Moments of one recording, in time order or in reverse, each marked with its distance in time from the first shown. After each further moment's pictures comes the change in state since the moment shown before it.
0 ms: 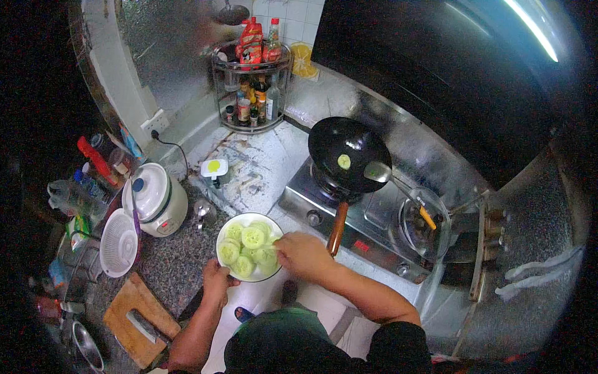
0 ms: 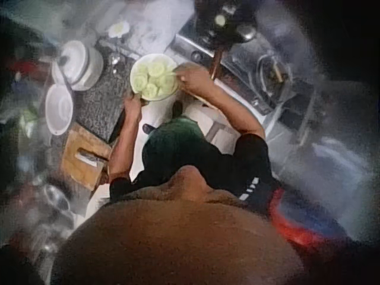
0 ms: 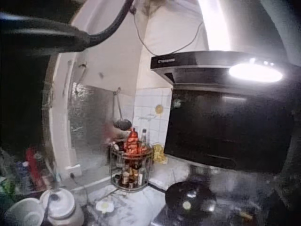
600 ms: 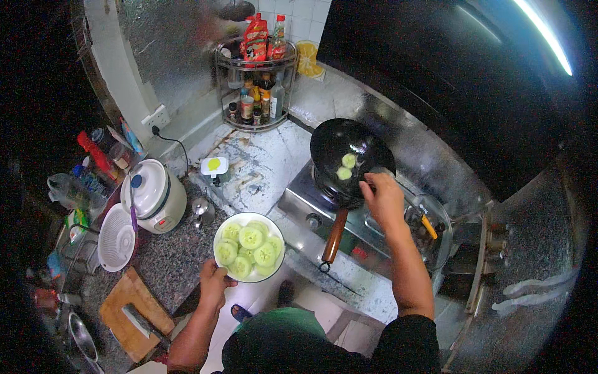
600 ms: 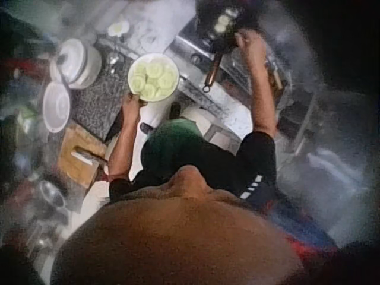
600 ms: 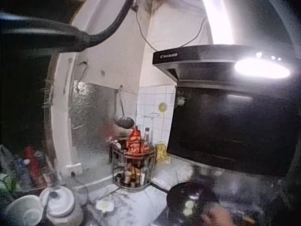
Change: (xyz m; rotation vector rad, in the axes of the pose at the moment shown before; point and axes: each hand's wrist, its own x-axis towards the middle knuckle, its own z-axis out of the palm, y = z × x) left_hand 0.004 -0.012 0.005 -0.054 0.046 0.033; right_hand 0.007 0.130 -0.115 -0.290 0.447 0.357
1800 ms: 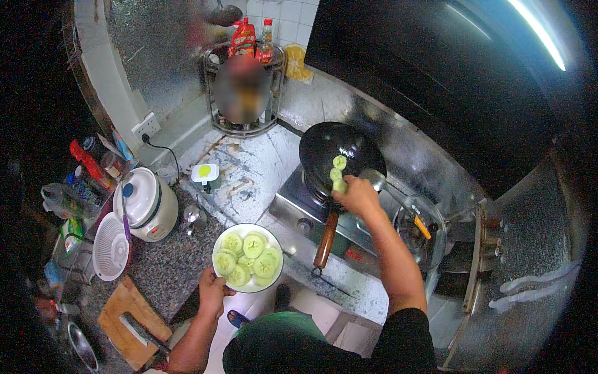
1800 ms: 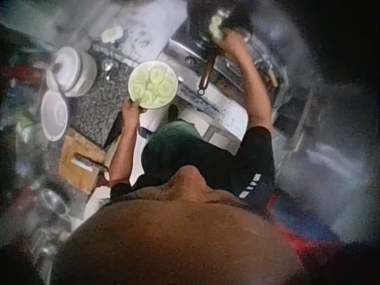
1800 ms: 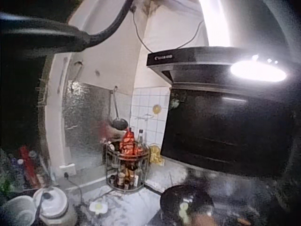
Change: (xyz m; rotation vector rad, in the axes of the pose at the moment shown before) left_hand -0.003 -0.006 0.010 0.077 -0.043 -0.029; right_hand 0.020 0.016 0.033 -0.157 -0.531 0.315
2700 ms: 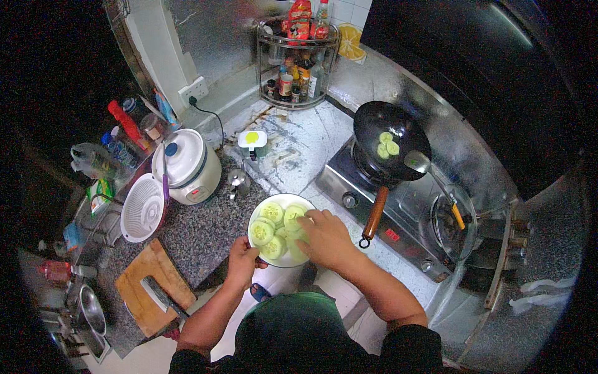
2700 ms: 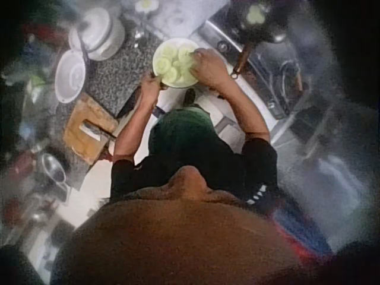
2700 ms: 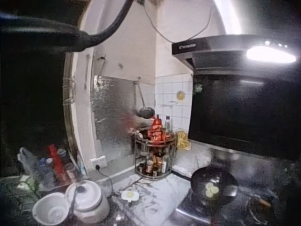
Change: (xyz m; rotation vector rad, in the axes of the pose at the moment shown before) left_hand -0.012 0.000 -0.036 -0.020 -0.034 0.030; right_hand -0.151 -0.160 0.068 0.085 -0.029 -0.692
